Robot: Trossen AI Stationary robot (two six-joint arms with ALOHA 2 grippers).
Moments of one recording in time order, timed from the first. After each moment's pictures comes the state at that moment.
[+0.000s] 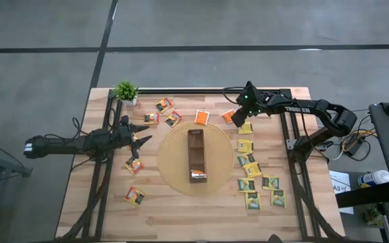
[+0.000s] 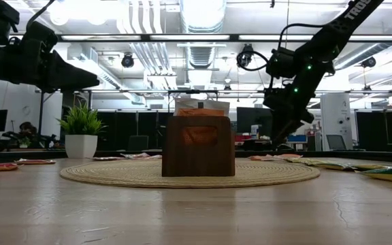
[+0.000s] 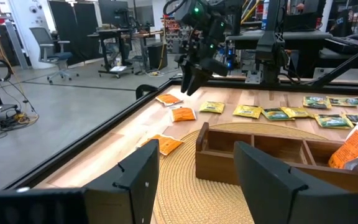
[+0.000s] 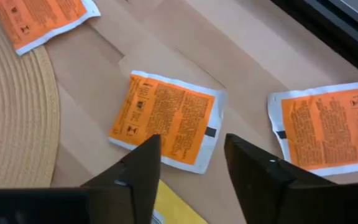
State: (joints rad) left arm 0.03 0.18 0.01 0.07 -0.33 0.03; right arm -0.67 1.48 0.76 -0.29 0.00 0.15
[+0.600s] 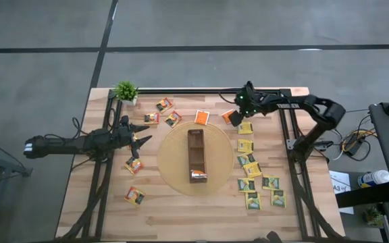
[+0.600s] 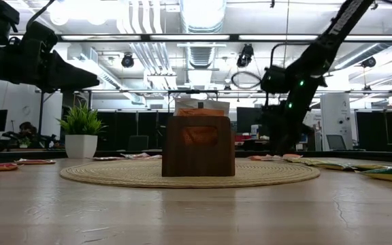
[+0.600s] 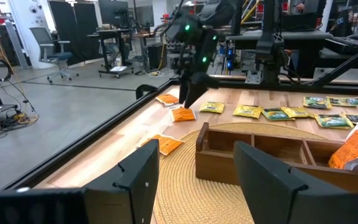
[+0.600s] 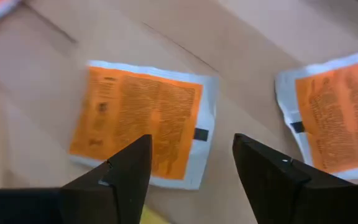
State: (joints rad) left arm 0.03 0.18 0.01 0.07 -0.34 0.03; right arm -0.71 1.65 0.79 -0.25 0.01 0.23
